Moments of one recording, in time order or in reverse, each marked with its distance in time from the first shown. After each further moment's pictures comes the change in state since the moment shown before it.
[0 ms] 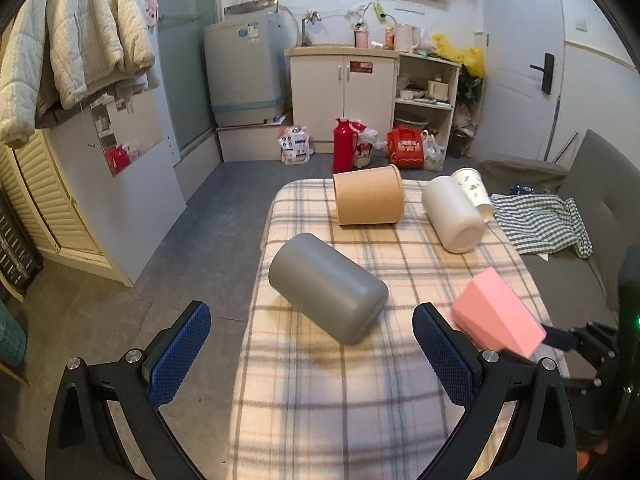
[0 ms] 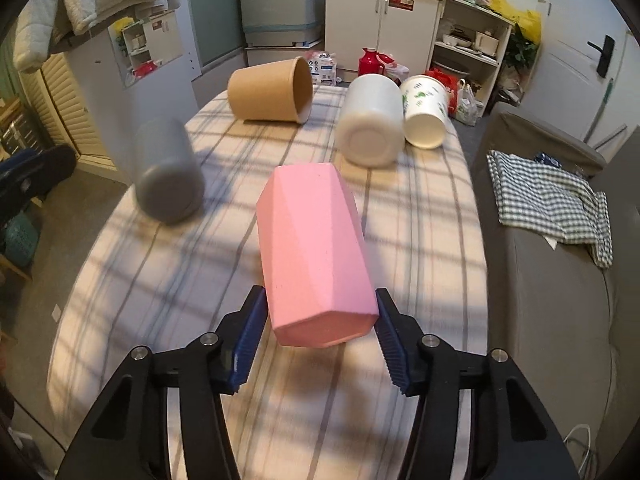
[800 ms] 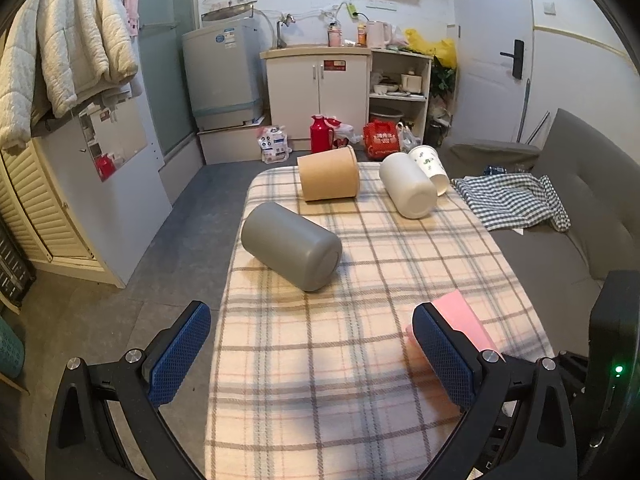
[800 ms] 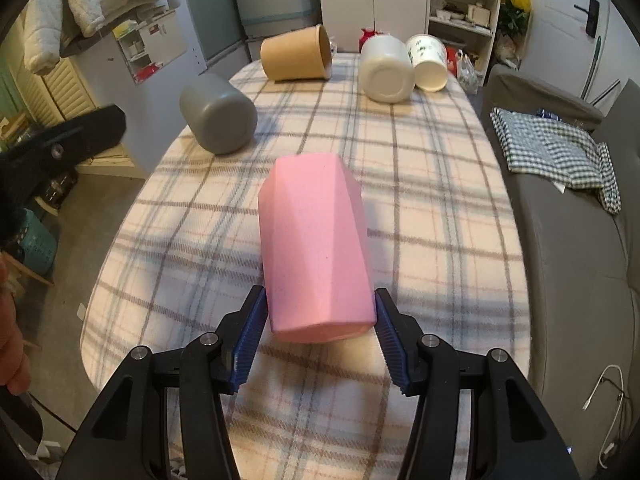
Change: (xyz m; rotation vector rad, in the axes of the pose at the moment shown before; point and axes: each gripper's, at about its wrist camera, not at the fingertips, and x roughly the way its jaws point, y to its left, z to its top) left arm -0.041 -0.029 -0.038 0.055 0.002 -0.054; right arm -0.027 0.034 -0.070 0.075 0.030 0.044
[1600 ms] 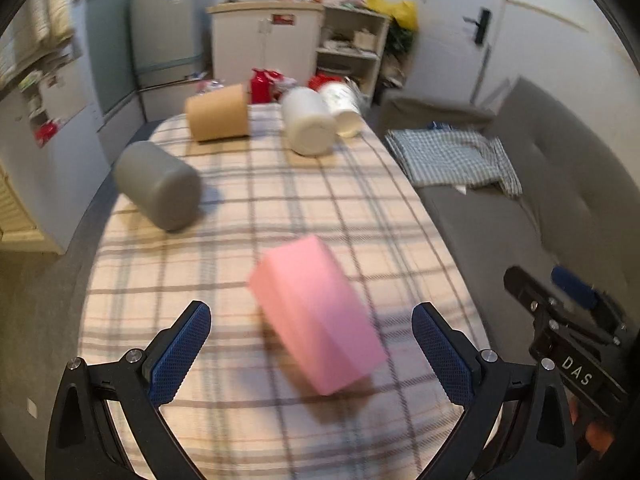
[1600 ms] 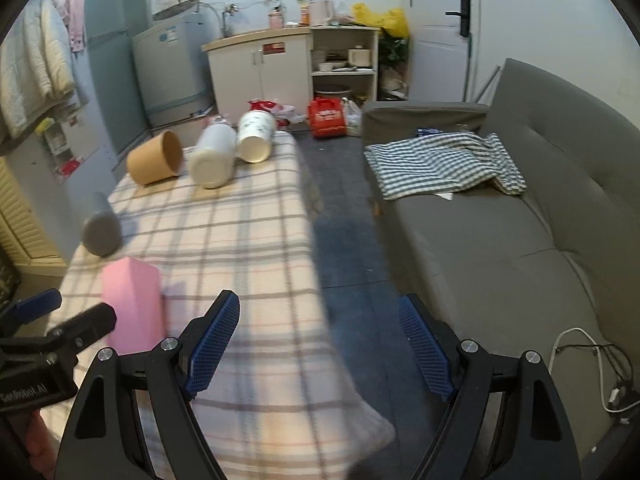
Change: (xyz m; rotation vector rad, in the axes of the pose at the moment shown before) left arm 0.023 -0.099 -0.025 0.021 0.185 -0.197; right arm -0.072 -0.128 -0.024 0.251 -0.250 -0.259
